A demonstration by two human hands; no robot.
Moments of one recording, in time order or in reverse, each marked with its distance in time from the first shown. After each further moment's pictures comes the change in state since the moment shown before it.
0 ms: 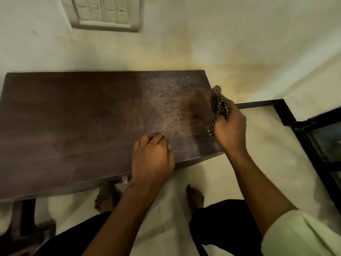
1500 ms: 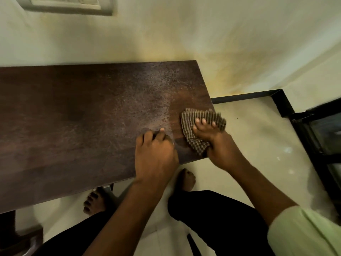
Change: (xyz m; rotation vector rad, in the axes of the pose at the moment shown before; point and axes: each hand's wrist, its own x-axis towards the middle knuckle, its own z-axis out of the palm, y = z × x) left_hand 0.035 0.036 0.027 0.225 -0.090 0.043; right_hand 0.019 0.091 0.001 -0.388 -0.607 -0.464
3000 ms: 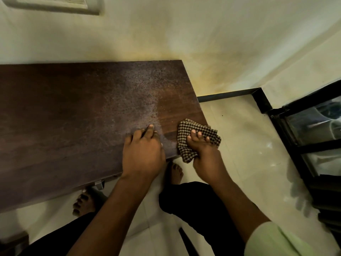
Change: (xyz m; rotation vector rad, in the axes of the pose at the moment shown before) left_hand -0.007 -0.009 -0.001 -0.011 -0.152 0.031; right_hand -0.039 -0.036 0.017 -0.015 -0.012 0.257
